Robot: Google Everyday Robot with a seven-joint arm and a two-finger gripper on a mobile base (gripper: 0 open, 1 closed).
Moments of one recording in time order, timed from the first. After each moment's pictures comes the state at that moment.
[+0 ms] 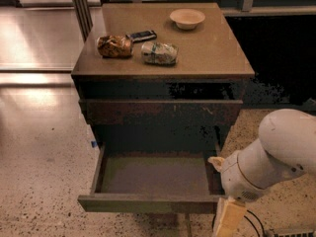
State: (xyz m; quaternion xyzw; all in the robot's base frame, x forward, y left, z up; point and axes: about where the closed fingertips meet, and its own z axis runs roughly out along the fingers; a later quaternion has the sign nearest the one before) arm 0.347 -0.140 0.701 -0.64 0.74 0.14 0.13
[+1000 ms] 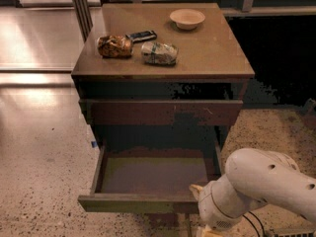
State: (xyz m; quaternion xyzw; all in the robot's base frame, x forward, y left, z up) arm 0.307 -0.094 0.626 -0.65 0.73 0.17 0.11
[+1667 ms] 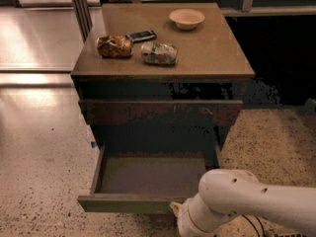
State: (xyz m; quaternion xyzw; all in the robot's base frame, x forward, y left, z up) arm 0.286 -0.045 0.561 -0.67 0.71 0.21 0.10
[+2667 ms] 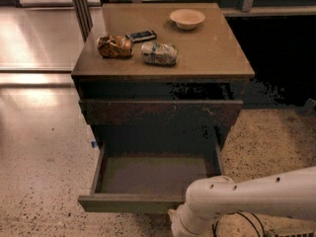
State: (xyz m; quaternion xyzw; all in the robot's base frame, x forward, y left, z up) arm 0.291 -0.038 0.485 -0.66 0.72 0.21 0.06
